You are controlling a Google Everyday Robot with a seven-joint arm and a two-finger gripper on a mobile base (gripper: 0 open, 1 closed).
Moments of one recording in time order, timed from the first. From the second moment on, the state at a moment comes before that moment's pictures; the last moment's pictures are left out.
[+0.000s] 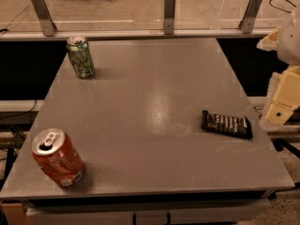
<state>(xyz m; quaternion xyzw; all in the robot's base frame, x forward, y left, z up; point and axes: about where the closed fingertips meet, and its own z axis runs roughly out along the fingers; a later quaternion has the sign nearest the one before) 0.438 -0.217 0.977 -0.60 0.78 -0.03 0.16</state>
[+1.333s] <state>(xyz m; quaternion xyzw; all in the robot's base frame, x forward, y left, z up) 0.574 -0.050 0.962 -0.62 0.71 0.10 0.32</state>
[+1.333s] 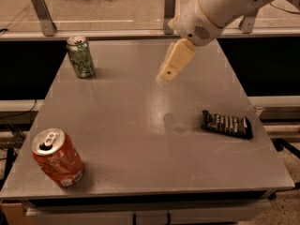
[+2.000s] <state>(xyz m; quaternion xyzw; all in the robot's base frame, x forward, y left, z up) 0.614 0.019 0.976 -0.60 0.68 0.14 0.39</state>
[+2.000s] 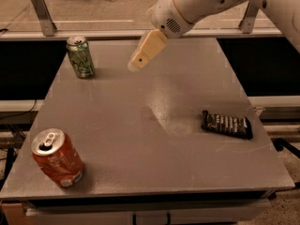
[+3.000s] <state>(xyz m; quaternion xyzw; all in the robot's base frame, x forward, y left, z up) 0.650 0.116 0.936 -0.58 0.65 0.24 0.43</state>
